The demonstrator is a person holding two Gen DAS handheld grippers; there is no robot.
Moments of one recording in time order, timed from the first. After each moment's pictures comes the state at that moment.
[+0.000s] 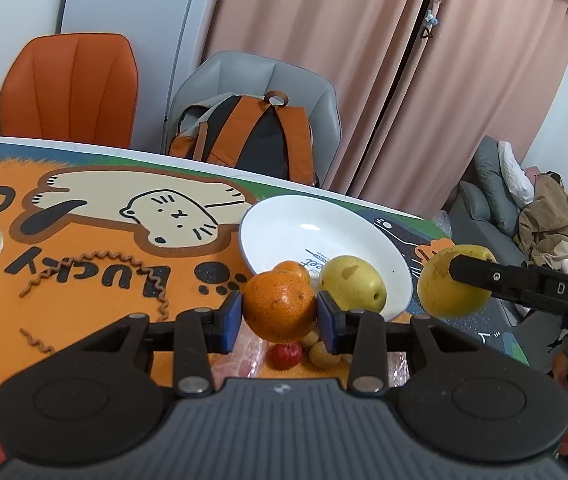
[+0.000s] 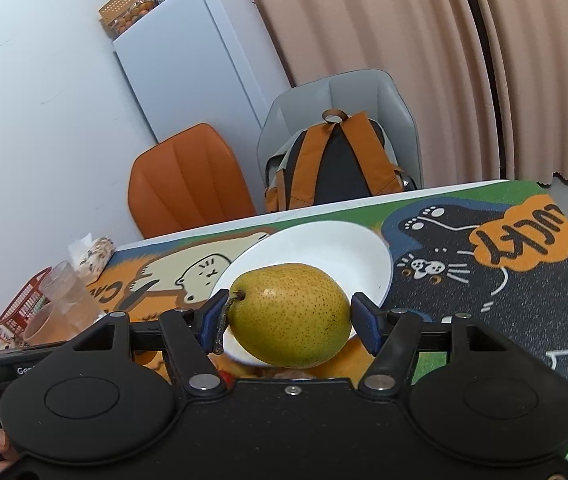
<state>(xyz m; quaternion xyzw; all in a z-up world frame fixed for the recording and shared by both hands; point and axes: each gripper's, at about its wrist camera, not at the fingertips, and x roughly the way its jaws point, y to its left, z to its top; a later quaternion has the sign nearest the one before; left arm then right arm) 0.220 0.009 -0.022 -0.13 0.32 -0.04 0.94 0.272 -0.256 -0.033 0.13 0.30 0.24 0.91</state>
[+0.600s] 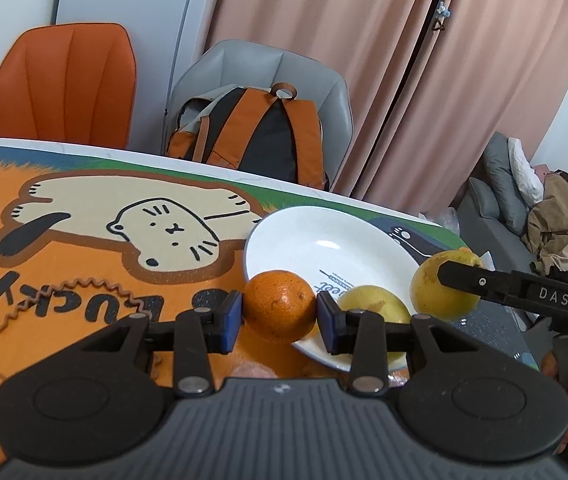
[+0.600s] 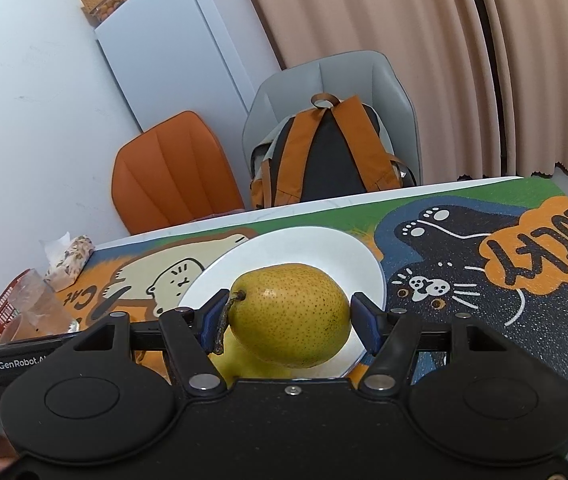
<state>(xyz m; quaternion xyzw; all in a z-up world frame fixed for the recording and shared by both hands) 0.273 0.013 -0.029 -0.13 0.33 -0.03 0.93 0.330 -0.246 -0.053 0.13 0.32 0.24 0.91</state>
